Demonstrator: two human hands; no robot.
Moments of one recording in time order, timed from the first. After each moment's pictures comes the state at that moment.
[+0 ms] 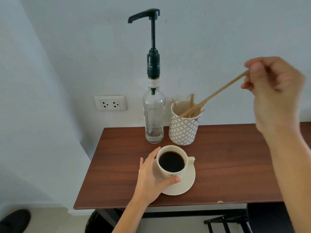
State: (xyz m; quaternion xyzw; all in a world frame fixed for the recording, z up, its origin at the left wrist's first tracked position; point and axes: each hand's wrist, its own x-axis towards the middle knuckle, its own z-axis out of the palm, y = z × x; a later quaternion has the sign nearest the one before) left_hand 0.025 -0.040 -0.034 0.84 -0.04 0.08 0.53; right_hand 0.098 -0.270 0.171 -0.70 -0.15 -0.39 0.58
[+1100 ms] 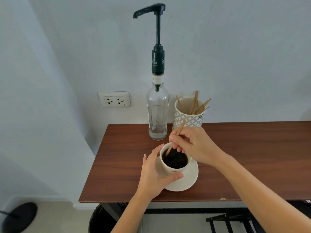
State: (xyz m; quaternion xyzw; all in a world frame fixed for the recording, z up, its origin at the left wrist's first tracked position) left_hand 0.024 -0.038 -0.033 0.84 -0.04 0.09 0.53; right_hand 0.081 -0.195 0.072 -0.86 -0.29 0.00 0.43
